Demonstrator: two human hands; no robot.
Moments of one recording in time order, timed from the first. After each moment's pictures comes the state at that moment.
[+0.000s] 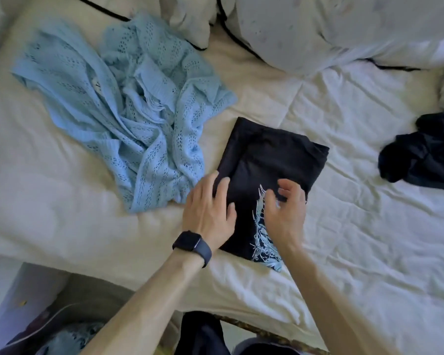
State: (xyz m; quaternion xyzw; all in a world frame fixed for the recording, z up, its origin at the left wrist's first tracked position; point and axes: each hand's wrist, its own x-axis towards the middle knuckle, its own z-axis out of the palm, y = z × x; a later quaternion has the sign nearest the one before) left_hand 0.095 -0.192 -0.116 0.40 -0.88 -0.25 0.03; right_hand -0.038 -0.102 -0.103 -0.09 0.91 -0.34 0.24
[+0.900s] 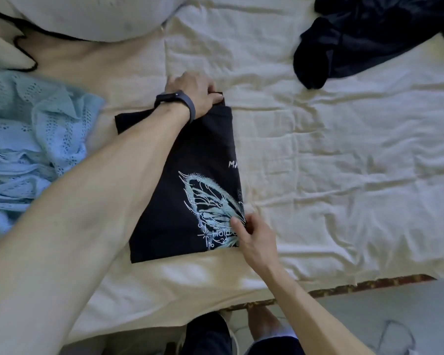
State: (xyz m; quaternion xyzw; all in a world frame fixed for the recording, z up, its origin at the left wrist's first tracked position) left_hand -0.192 -0.235 -0.149 0.18 -0.95 -0.20 -0.17; right_hand 0.002 0.043 -0.143 0.09 0.85 -0.38 0.36
